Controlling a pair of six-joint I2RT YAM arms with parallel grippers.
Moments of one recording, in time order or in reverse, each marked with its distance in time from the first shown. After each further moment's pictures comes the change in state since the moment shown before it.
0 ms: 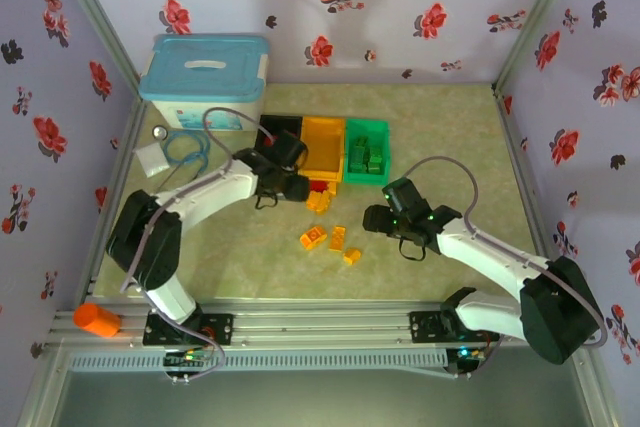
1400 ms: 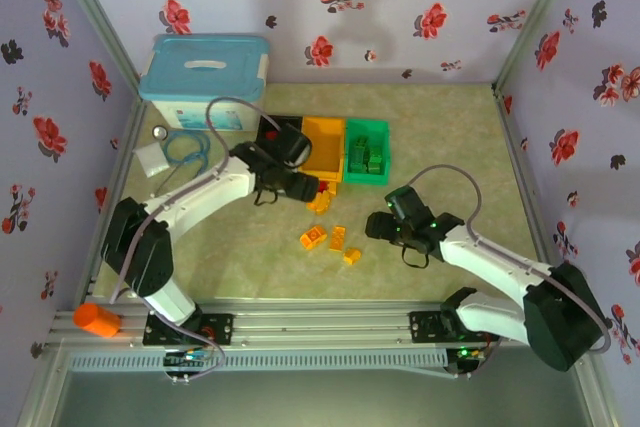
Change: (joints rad) left arm -0.093 -0.037 0.075 -0.124 0.015 0.121; right arm 0.005 -0.036 -0.066 0.002 0.000 0.042
